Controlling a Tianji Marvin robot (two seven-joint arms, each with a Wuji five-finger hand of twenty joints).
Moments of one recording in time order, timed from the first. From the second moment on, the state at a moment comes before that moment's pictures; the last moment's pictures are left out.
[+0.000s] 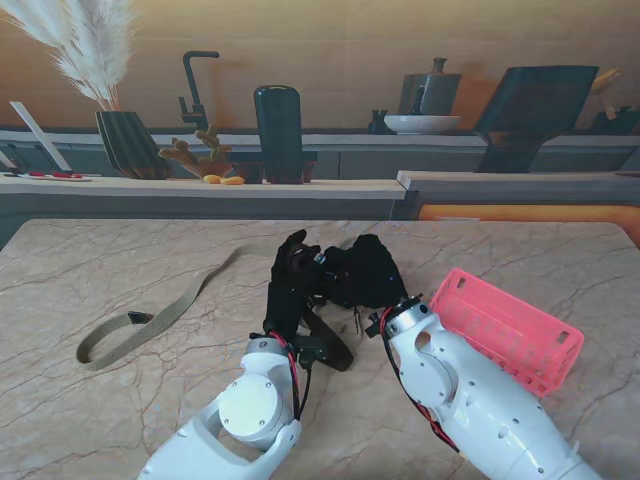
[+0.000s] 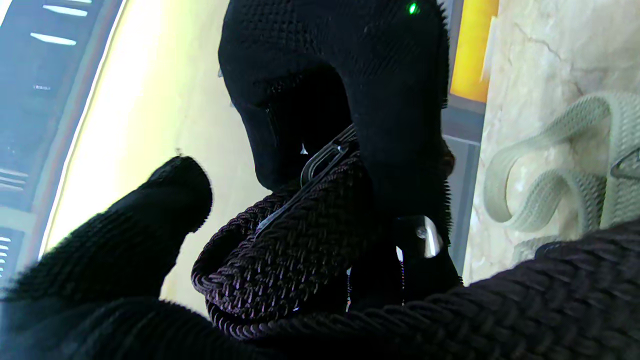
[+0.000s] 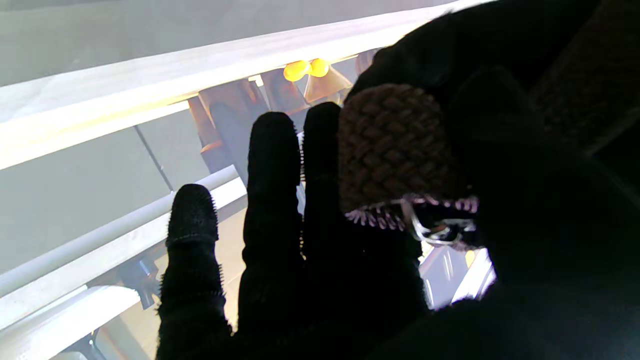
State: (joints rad) left arm 1.48 -1.38 -0.88 -1.56 -0.31 -0.24 0.56; right arm -1.30 -1.16 0.91 -1.34 -0.84 -0.28 -0.58; left_hand 0.60 -0.45 0.65 -0.07 0.14 0.11 0.46 0.31 0.43 0.16 0.38 0.34 0.51 0.15 0.40 0.32 0.36 0.09 0.78 0.36; right_hand 0.60 -0.80 0.82 -0.23 0.81 -0.10 1.01 0.23 1.21 -0.01 0.64 0.37 0.93 0.03 0.66 0.65 0.31 0.29 0.78 0.56
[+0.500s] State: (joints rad) left arm 1.43 -1.38 -0.87 -1.49 -0.20 -0.22 0.54; right arm -1.32 -1.18 0.89 -1.35 -0.79 -0.22 -0.62; left_hand 0.74 -0.48 0.77 -0.07 0.14 0.11 0.48 0.30 0.41 0.16 0.39 0.34 0.49 0.14 0.40 0.32 0.45 0.06 0.59 0.26; right_hand 0.60 -0.80 0.80 -0.23 0.86 -0.03 1.03 0.23 1.21 0.01 0.68 0.37 0.93 0.04 0.72 0.66 0.31 0.29 0.80 0.56
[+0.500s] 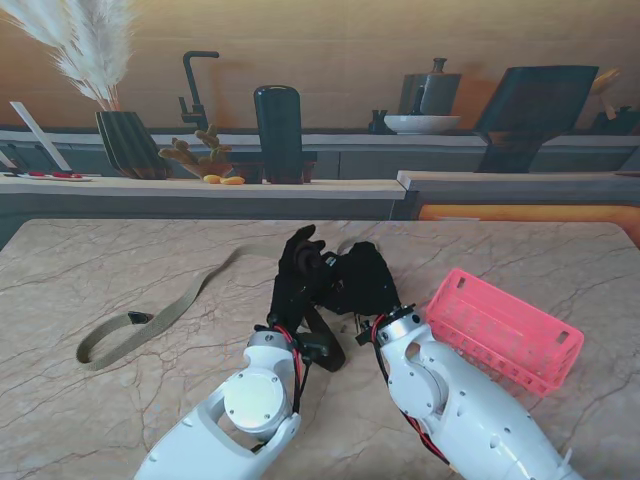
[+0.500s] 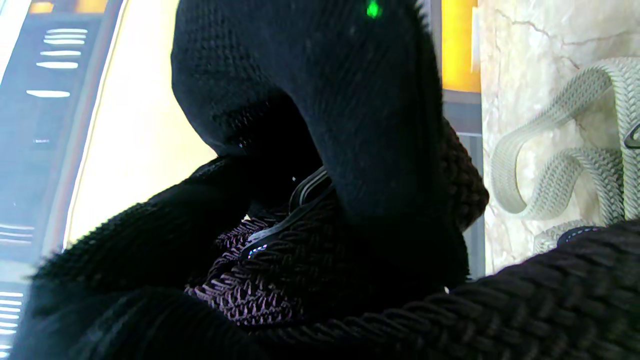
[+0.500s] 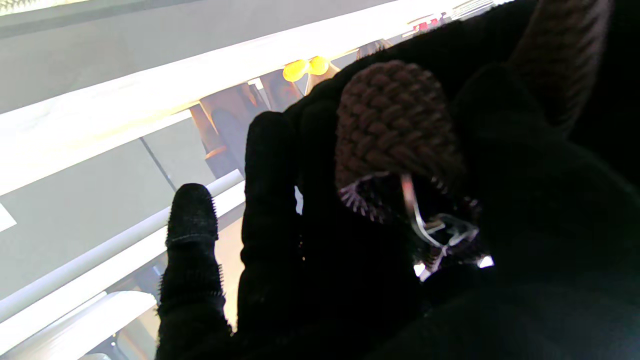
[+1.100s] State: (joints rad) left arm 1.43 -1.33 -0.88 -1.50 -0.29 -0.24 0.35; right arm -1.34 -1.20 0.91 -1.40 -0.77 -0.17 -0.63; left_hand 0.77 -0.53 0.75 -0.08 0.14 0.11 0.46 0.29 0.48 0.16 0.39 0.33 0.51 0.11 0.37 0.31 0.40 0.08 0.68 0.31; right_hand 0.60 -0.80 0.80 -0.23 0.85 -0.10 1.02 0.22 1.21 0.03 0.72 0.37 0.95 0.09 0.81 0.68 0.31 0.30 0.82 0.55
